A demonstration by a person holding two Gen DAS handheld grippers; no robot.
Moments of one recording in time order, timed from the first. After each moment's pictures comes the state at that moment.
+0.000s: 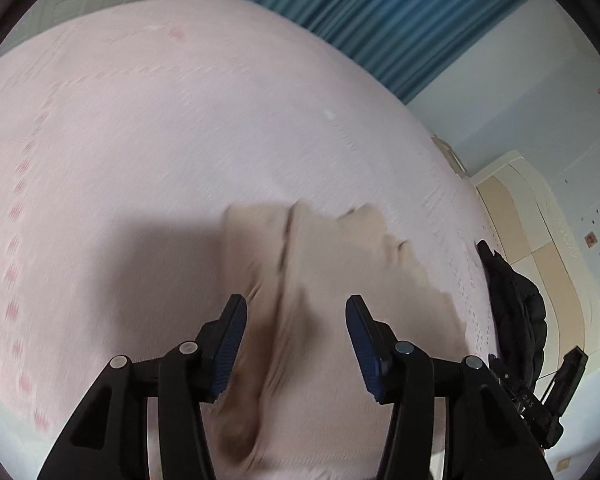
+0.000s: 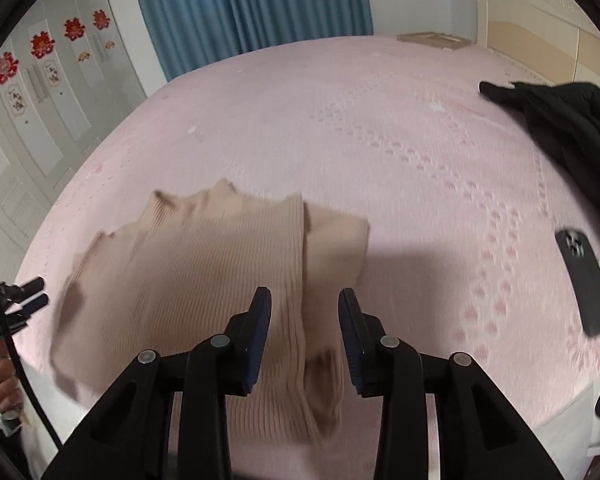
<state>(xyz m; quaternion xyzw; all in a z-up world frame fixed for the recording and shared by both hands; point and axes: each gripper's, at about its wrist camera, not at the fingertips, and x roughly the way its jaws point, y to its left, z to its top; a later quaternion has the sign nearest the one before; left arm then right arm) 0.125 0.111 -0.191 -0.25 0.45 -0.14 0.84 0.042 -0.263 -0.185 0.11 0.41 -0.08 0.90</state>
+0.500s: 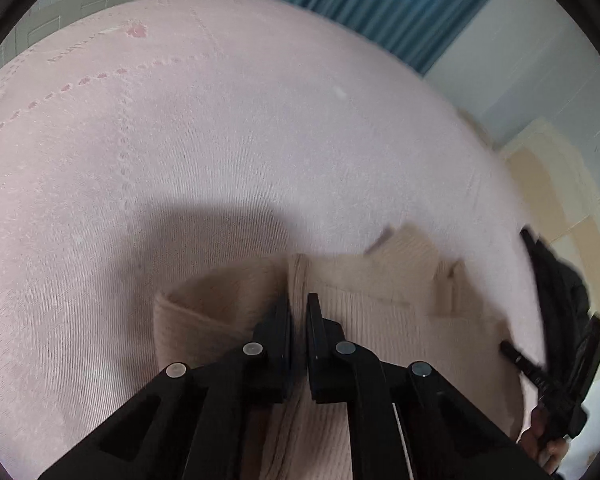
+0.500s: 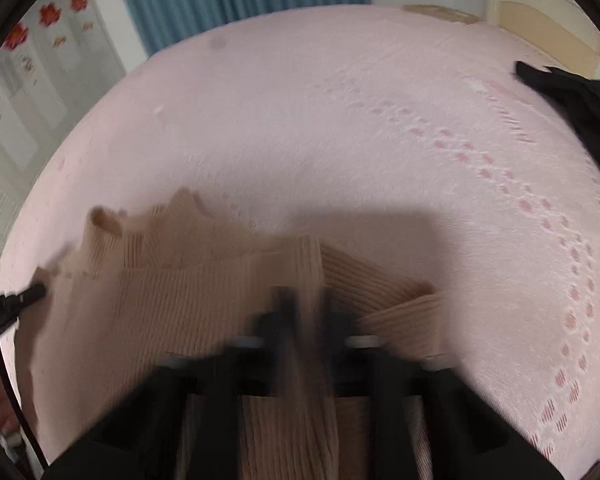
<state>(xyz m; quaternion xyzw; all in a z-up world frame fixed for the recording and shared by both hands) 0.210 0.071 -0.229 -0.20 0.47 -0.11 0.85 0.156 -0.266 -0.245 0.11 0.46 -0.08 0.88</state>
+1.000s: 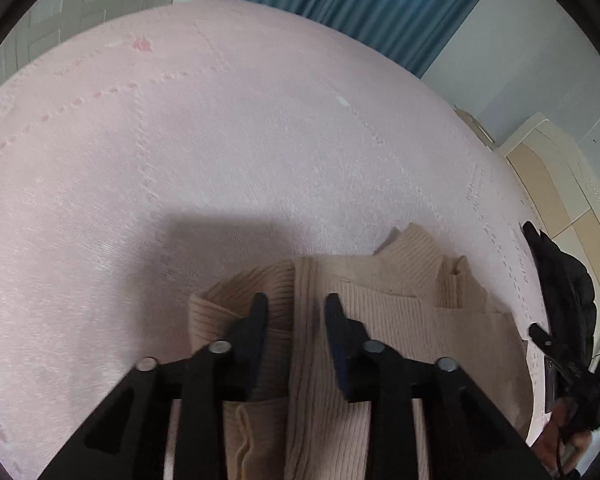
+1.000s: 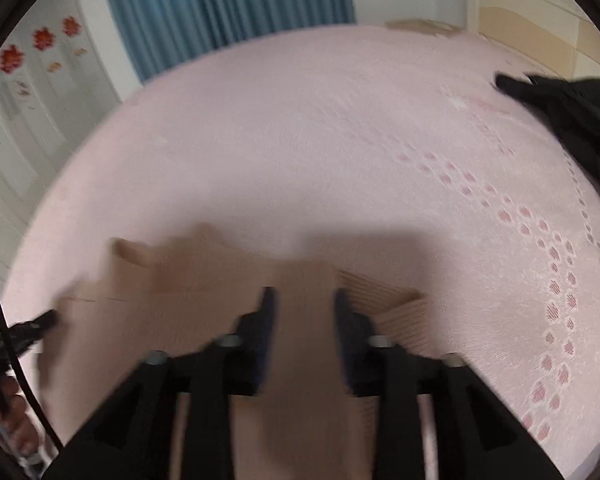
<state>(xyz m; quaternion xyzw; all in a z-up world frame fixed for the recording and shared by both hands) 0.201 0.081 -0.220 -0.17 0.47 -0.11 0.86 0.132 -0.238 -0.203 0.12 0.41 -0.10 0.90</state>
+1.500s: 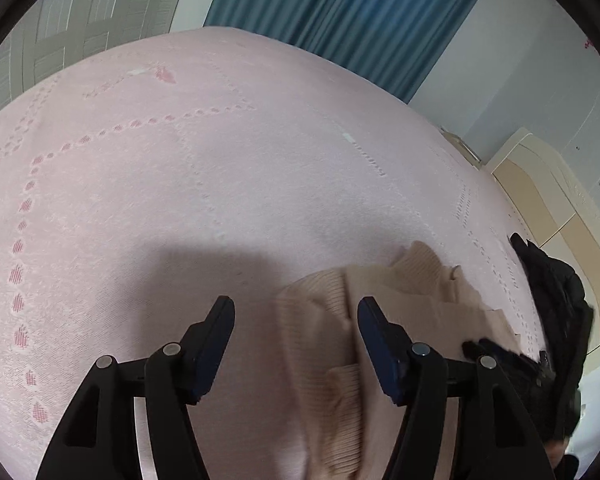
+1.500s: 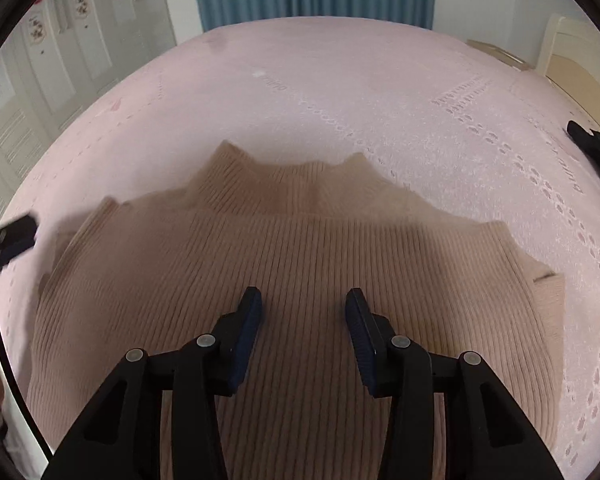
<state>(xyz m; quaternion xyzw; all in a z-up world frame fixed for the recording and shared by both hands) 0.173 0.145 -0.211 -0.17 0.43 -0.12 0.88 0.155 -0.117 -0.251 0.03 0.47 -0.04 0.88</state>
